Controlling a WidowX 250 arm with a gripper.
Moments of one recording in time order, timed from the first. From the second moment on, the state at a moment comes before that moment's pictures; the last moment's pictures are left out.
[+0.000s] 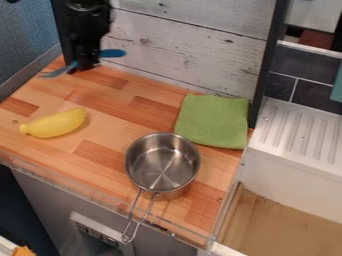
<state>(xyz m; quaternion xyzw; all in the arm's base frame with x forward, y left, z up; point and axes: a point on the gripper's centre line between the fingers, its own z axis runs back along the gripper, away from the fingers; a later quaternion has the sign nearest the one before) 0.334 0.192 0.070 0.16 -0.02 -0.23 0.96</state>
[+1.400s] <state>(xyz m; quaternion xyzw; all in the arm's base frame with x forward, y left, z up) 0.261 0.272 0.018 0.19 0.05 0.11 0.98</state>
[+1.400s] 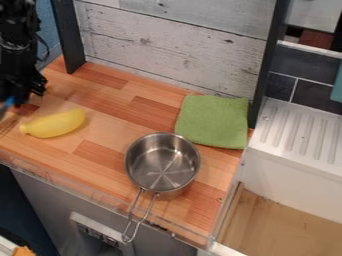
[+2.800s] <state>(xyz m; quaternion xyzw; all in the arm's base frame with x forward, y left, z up) 0.272 0.264 0.034 0.17 0.07 0.11 0.98</state>
